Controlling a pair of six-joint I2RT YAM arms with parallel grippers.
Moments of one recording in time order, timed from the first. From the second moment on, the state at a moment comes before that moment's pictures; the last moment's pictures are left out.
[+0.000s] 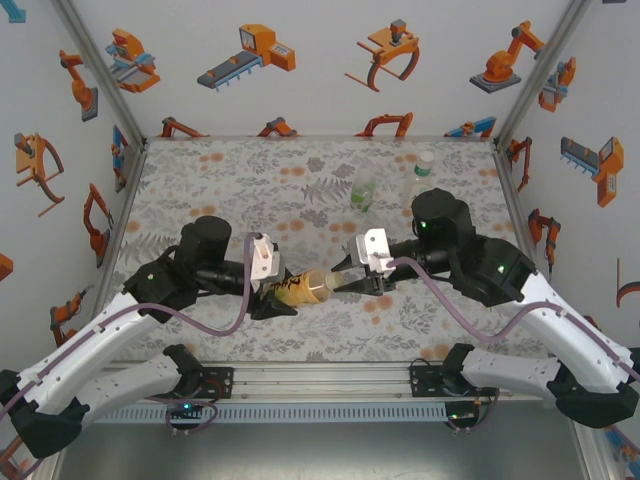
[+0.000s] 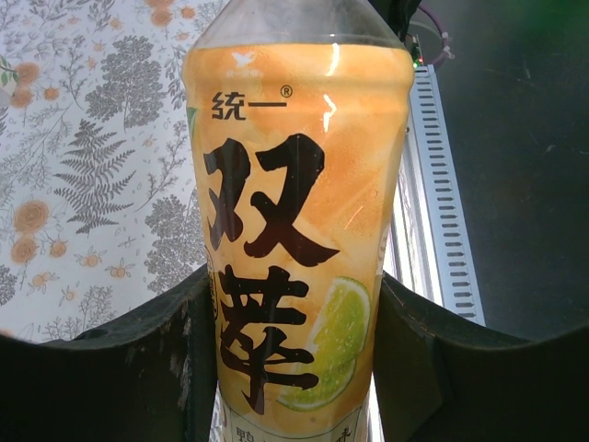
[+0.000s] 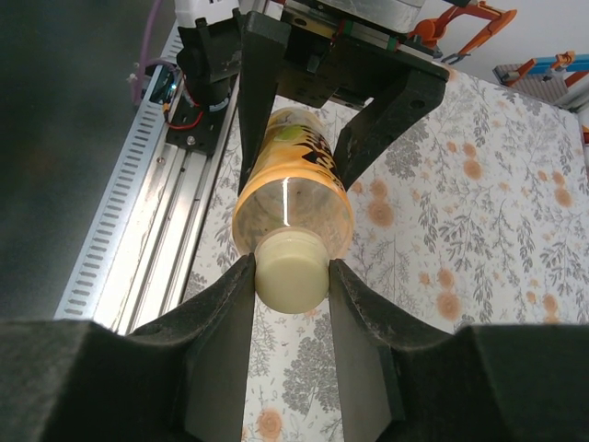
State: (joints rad) left arm -0.83 0.88 0.94 -0.57 0.74 0.41; right arm 0.92 1.01 1.33 -0.73 -0.72 -0.59
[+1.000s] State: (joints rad) left arm -0.83 0.88 0.94 -0.59 0.57 0.40; right arm 0.92 1.00 1.22 -0.69 -0.20 1.16
